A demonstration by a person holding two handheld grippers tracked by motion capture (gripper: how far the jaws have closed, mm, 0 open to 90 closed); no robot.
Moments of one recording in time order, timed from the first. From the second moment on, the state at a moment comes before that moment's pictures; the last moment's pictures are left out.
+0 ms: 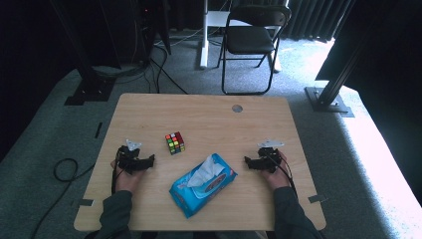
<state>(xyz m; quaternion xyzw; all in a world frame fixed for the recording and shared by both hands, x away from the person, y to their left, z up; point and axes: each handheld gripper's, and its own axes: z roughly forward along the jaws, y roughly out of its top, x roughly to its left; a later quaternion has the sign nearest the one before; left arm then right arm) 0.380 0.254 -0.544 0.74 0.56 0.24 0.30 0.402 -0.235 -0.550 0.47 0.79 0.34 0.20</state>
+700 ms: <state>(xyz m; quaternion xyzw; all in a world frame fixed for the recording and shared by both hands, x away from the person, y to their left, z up) 0.380 0.254 -0.544 0.73 0.56 0.24 0.31 0.400 -0.237 -0.550 0.47 0.79 0.34 0.20</state>
